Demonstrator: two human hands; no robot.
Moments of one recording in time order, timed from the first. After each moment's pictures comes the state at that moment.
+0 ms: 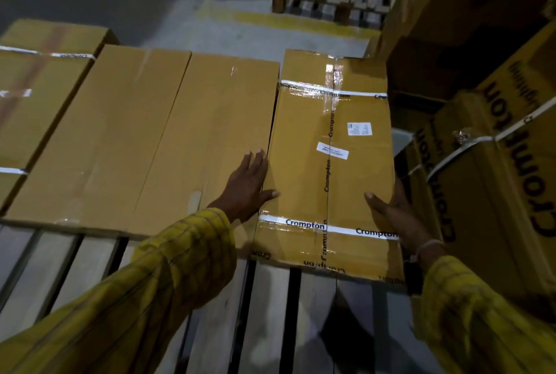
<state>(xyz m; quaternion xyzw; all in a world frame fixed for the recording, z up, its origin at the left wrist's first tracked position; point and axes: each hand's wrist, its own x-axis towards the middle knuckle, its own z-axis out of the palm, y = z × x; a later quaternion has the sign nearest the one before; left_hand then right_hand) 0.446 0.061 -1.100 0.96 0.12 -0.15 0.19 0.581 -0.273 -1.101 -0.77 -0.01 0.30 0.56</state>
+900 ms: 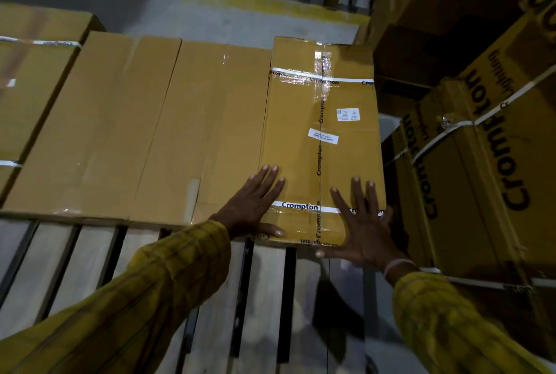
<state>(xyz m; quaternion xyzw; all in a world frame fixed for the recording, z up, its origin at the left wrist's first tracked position) 0.391 0.034 -1.125 0.97 -0.10 -0.13 0.15 0.494 -0.273 -1.085 -0.91 -0.32 0.25 0.05</state>
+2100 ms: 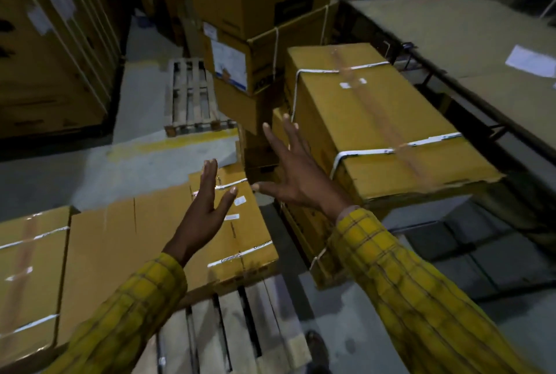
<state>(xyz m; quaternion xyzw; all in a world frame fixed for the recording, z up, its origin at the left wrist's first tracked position) 0.333 -0.123 -0.479 0.87 0.00 0.01 0.49 0.406 -0.349 -0.404 -0.92 -0.27 0.02 0.28</state>
